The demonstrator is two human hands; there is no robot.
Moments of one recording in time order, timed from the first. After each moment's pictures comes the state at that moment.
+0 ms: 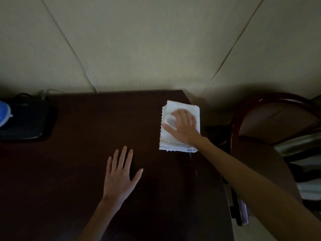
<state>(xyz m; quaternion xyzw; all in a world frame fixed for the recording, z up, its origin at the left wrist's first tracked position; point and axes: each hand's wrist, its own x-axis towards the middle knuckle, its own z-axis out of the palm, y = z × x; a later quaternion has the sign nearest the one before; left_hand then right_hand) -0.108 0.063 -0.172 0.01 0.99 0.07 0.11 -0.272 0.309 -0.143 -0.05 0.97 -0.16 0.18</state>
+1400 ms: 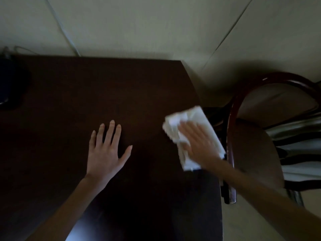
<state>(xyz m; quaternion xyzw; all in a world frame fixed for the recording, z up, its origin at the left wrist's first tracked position) -0.110 0.067 -0.172 0.03 1.00 0.01 0.08 -0.152 0.391 -0.183 -0.25 0.97 0.02 0.07</state>
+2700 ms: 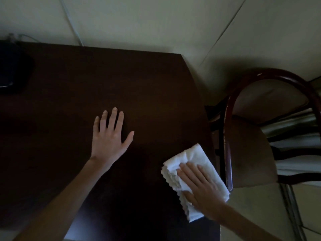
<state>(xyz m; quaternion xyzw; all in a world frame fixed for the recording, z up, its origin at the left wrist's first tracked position) -0.107 0.071 -0.169 0.02 1.00 0.01 0.07 0.026 0.407 -0.183 -0.29 0.95 0.04 0.13</state>
